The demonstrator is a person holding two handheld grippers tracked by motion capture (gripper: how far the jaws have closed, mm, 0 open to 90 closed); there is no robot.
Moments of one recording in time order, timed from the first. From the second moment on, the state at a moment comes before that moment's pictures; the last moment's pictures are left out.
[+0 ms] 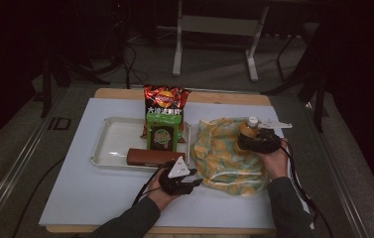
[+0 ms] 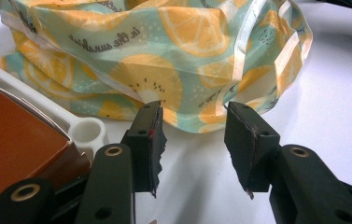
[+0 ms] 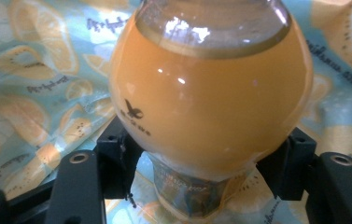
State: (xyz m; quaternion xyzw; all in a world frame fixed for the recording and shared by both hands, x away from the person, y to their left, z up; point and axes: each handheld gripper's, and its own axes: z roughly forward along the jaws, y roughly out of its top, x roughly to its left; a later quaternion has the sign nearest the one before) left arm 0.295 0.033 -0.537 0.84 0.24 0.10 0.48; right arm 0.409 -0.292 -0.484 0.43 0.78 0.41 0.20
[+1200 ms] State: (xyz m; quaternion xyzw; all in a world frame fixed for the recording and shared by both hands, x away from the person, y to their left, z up) left arm 0.296 0.033 -0.537 0.84 0.24 0.10 0.48; right arm 0.357 -0.233 -0.484 0.38 0.80 0.42 0.18
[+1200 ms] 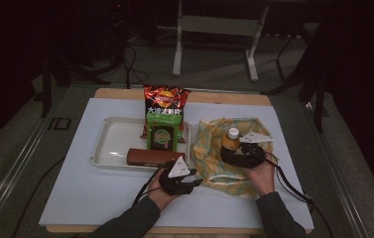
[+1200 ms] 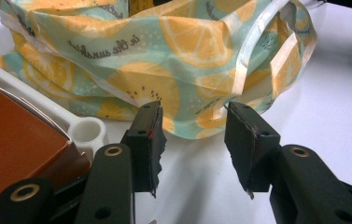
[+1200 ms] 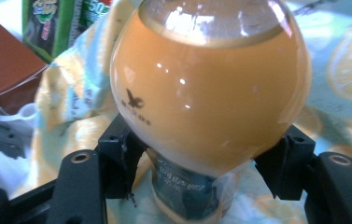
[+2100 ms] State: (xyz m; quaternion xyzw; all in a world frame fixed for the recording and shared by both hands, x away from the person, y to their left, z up) left arm 0.298 0.035 -0.537 0.83 0.25 0.09 0.49; right arm 0.327 -0.252 -0.471 0.35 0.82 0.41 0.18
